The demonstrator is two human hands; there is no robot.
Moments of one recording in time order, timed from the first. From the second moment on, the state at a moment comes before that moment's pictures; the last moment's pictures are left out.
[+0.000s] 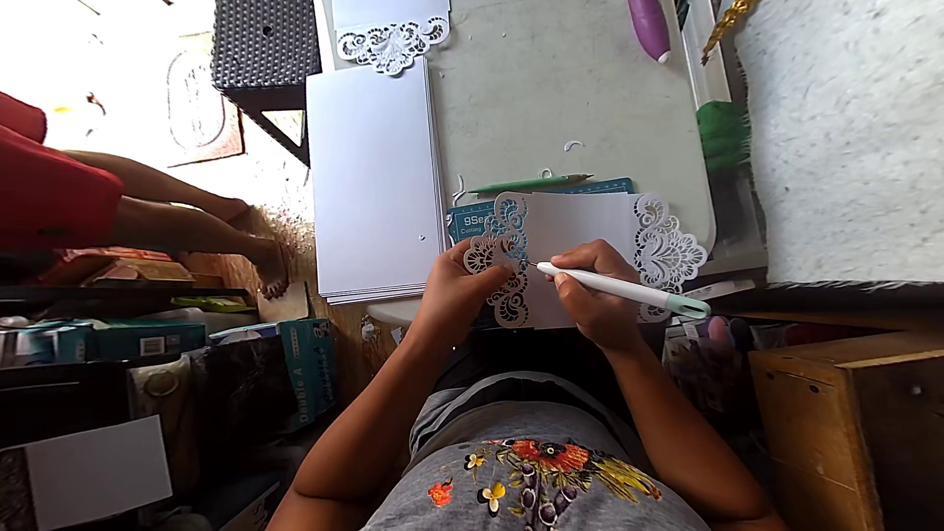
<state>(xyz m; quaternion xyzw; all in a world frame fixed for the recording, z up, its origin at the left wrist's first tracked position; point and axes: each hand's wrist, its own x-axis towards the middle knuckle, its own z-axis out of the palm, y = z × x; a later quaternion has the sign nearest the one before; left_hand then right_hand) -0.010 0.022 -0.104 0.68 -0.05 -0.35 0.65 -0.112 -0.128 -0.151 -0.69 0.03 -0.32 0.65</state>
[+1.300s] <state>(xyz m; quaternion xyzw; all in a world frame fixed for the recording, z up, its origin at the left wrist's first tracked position) -0.013 0.022 -0.106 0.68 -0.06 -0.34 0.65 -0.111 -0.129 -0.151 -0.69 0.03 -0.32 0.65</state>
